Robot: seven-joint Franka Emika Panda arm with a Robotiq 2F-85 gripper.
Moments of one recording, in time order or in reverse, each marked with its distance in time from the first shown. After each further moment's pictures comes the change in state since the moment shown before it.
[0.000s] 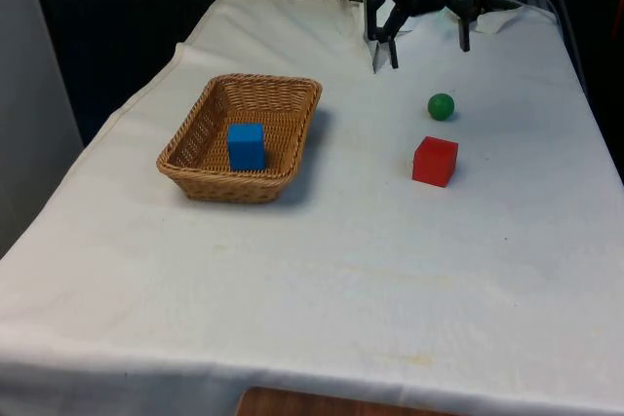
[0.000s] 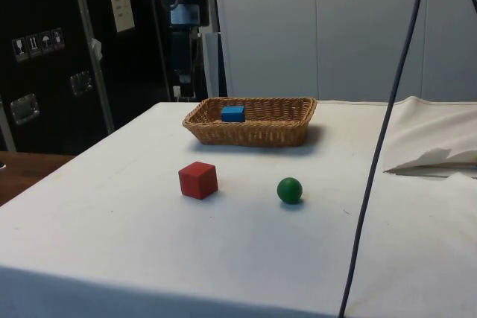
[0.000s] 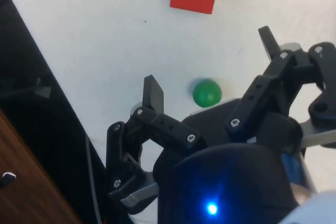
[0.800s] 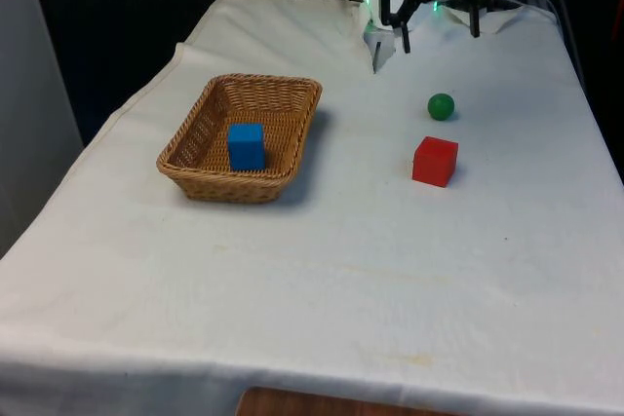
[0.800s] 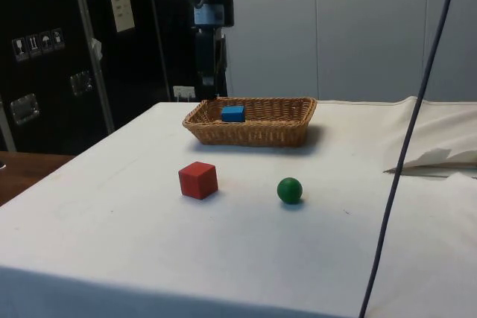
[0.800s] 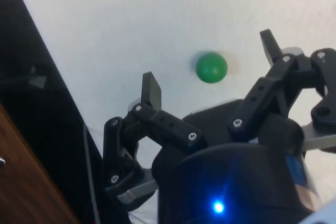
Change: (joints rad) arm 0.000 -0.128 0.035 -0.179 -0.004 0.060 0.067
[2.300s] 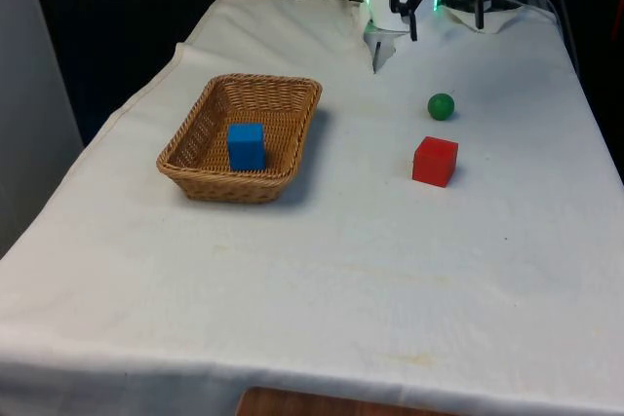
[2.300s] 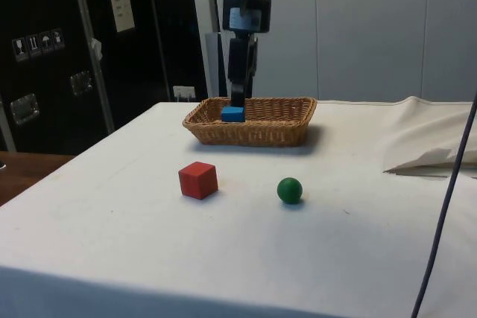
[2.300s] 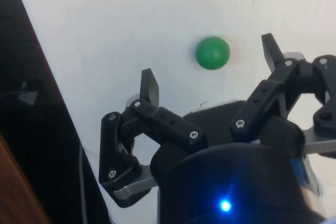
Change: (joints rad) arm 0.000 -0.169 0.052 -0.260 -0.001 0.199 0.071
